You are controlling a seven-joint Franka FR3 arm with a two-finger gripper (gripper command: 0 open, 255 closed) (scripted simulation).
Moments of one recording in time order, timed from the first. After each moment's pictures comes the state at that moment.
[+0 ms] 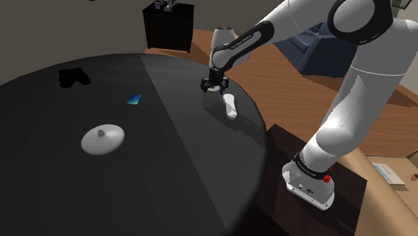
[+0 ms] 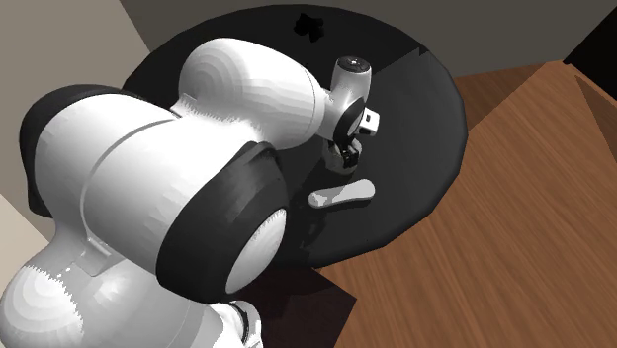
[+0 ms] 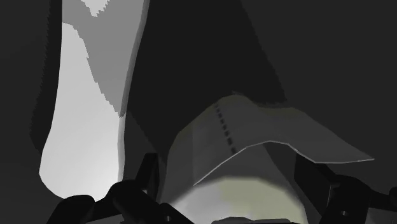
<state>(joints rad) -0.08 0.21 0.10 -2.16 -0.03 2.38 0.54</state>
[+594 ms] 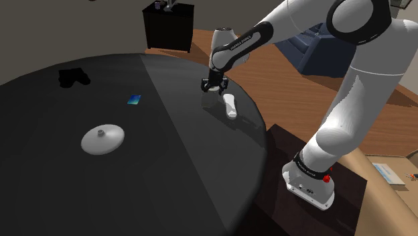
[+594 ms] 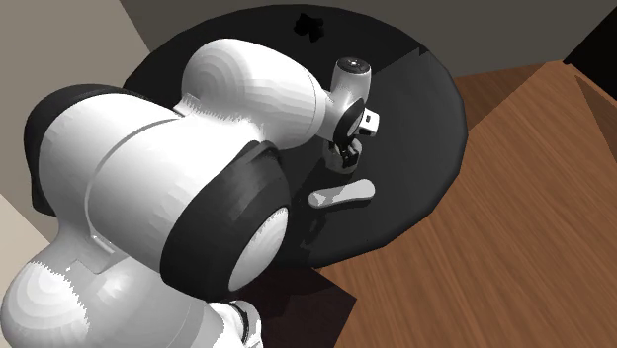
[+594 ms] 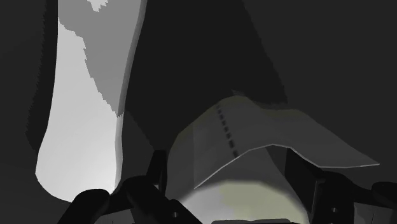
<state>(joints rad) -0.08 0.21 0.10 -2.16 -0.04 2.39 0.54</state>
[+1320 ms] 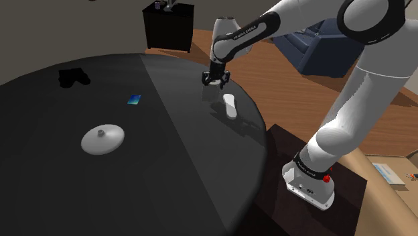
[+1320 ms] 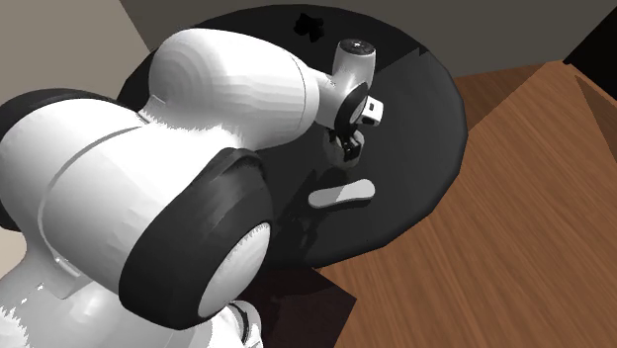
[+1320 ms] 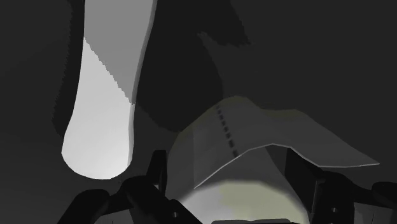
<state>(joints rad) -0.08 0.15 0.10 -2.13 -0.02 2.29 0.53</state>
